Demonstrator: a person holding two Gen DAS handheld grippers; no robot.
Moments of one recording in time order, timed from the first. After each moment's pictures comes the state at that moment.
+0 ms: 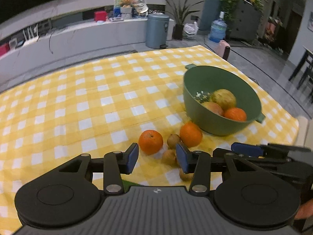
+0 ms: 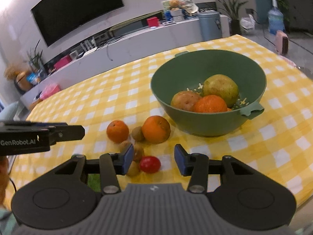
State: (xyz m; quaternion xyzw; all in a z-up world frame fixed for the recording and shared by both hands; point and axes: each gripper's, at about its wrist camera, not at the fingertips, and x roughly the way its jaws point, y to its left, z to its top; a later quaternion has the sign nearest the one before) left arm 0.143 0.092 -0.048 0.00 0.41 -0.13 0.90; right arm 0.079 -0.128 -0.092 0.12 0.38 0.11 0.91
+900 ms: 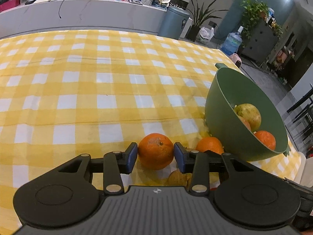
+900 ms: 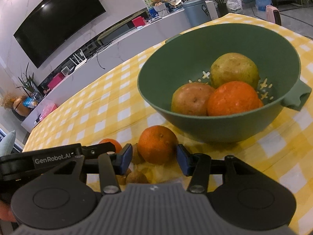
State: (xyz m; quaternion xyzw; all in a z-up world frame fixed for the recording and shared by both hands) left arm 0.192 0.116 -0.107 -0.13 0.43 -0.11 0.88; right arm 0.133 -0.117 -0.133 0.21 0.39 0.10 0.89
